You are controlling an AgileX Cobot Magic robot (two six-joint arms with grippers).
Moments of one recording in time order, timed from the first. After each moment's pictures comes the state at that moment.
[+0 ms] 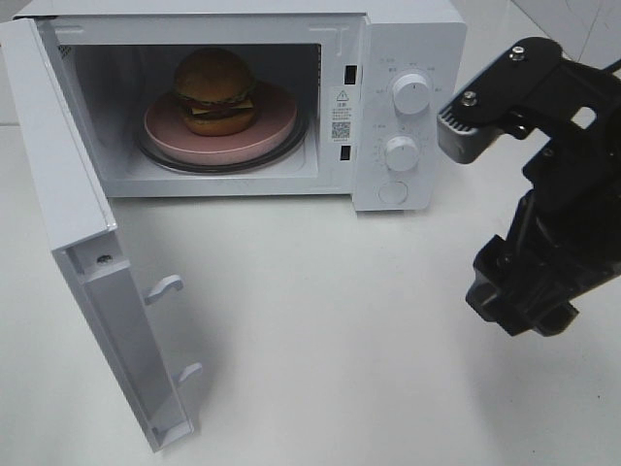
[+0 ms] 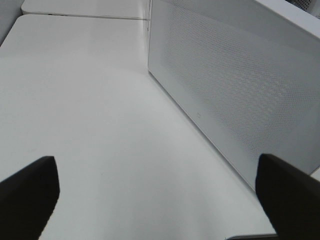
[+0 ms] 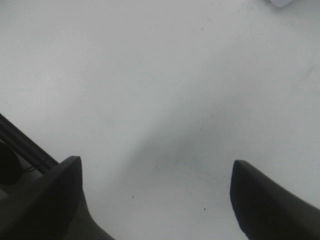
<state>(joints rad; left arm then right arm) -0.07 -0.01 -0.52 -0.06 1.09 -0.02 0.74 1.20 -0.84 -0.25 0.87 0.08</state>
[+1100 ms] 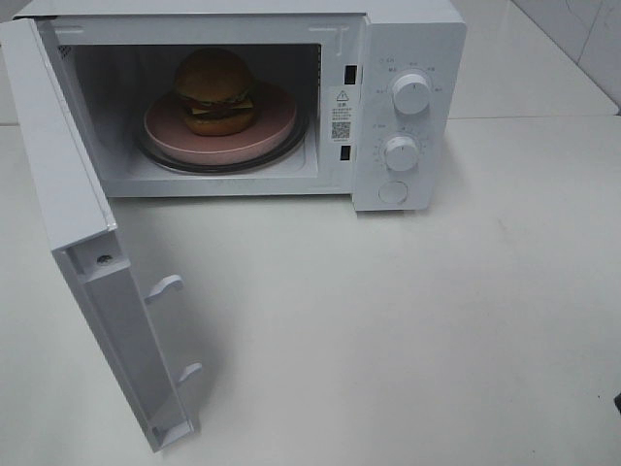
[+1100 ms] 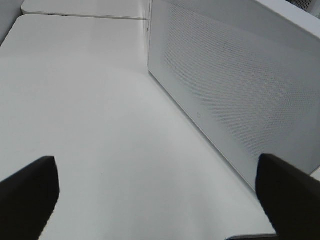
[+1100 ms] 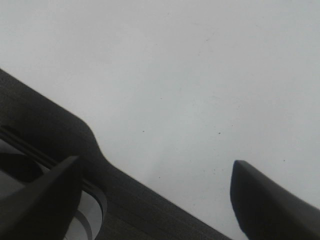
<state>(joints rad) -0.07 -0.01 -0.52 -0.06 1.09 -0.02 0.70 0.66 -0.51 -0.23 0.96 0.24</state>
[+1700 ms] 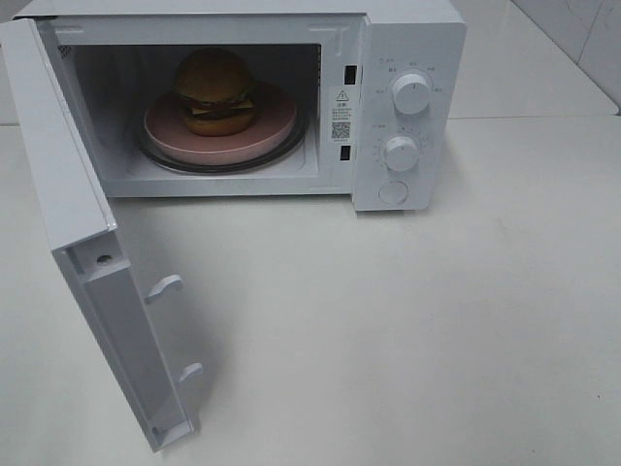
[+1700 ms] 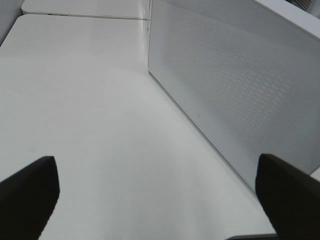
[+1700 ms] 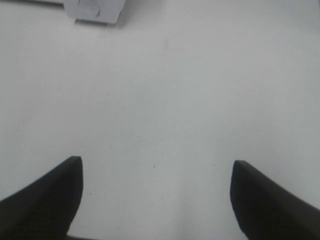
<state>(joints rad) -0.07 -0.01 -0.52 -0.06 1.09 -0.02 0.26 0.22 -0.51 -0.21 0.98 0.19</state>
